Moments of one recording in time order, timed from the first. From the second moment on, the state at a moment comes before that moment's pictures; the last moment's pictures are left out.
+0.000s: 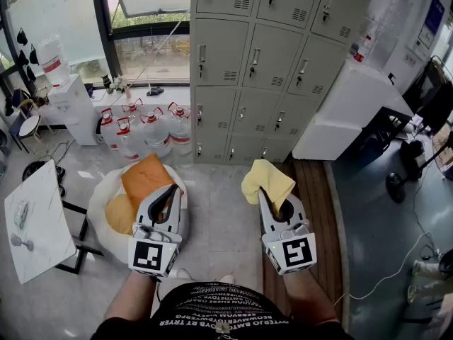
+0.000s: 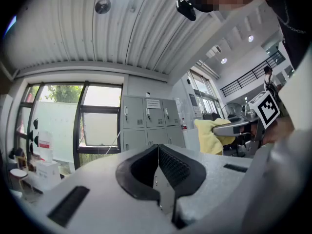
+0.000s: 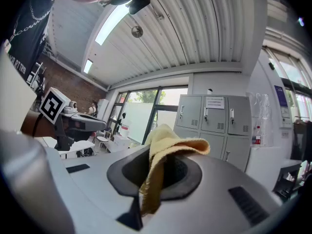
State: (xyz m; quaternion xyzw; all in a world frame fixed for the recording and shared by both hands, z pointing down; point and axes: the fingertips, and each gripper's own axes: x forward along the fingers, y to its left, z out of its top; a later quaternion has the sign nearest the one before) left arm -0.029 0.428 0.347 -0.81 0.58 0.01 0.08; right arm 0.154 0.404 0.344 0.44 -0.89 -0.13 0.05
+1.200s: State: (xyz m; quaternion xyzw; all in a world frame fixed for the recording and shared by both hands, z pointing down) left arm 0.035 0.458 0.392 -0.79 0.61 -0.06 0.02; right arm 0.237 0.438 0.387 0.40 -0.91 -0.06 0.03
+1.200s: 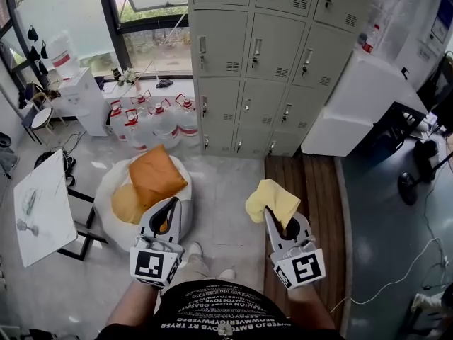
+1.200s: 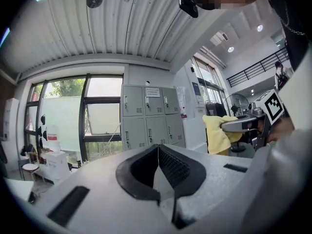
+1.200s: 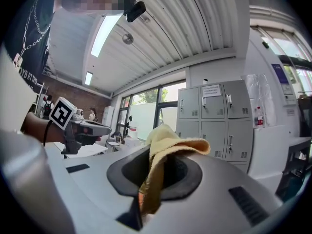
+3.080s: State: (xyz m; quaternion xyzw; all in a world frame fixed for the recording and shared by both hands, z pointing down) left arm -0.075 0.236 0.413 -0.83 0.55 -0.04 0.01; right arm 0.094 0.238 0.424 0.40 -0.92 0.05 0.04
